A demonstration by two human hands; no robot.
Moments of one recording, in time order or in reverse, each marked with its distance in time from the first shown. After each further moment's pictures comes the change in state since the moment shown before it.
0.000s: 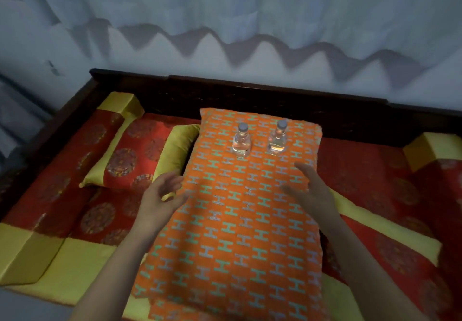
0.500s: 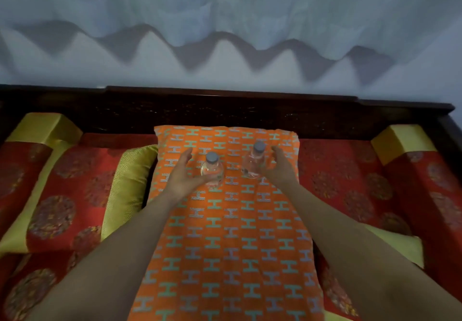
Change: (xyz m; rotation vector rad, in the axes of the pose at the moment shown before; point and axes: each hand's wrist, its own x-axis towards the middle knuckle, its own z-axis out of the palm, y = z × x) left_hand 0.247 -0.036 0.146 0.141 -0.330 -0.042; right_hand 0.213 0.037 0.033 -0.085 0.060 0.238
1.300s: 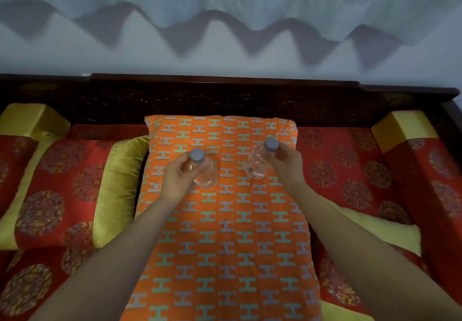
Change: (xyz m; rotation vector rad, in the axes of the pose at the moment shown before) left_hand -0.001 -0.007 0.021 -0.125 0.076 0.169; right_hand 0.001 0.023 -0.007 0.297 0.150 -0.176
